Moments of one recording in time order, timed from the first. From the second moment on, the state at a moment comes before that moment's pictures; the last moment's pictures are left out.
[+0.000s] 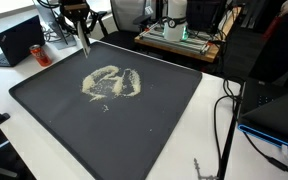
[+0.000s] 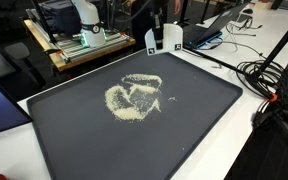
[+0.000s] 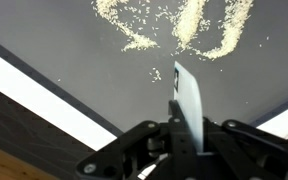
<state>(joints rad) -0.12 0.23 0.00 -1.88 0.17 2.23 -1.02</state>
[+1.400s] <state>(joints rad) -0.15 0.21 -0.06 -1.84 -0.01 1.94 -0.78</state>
